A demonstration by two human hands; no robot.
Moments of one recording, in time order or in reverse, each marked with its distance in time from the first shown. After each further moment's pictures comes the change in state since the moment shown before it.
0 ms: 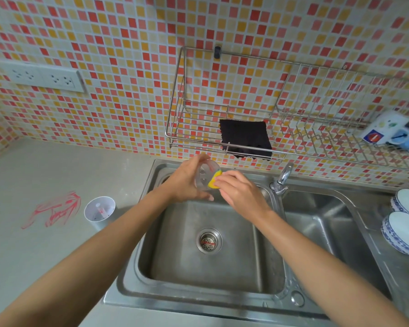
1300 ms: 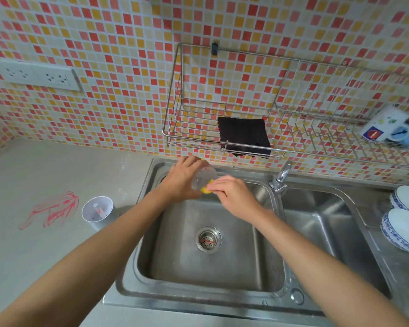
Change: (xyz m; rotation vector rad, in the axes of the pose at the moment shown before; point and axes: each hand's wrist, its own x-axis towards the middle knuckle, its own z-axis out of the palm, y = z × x) left_hand 0.003 -0.016 0.010 0.345 0.052 0.044; right_hand 0.009 -0.010 0.005 0.354 -0.226 0.344
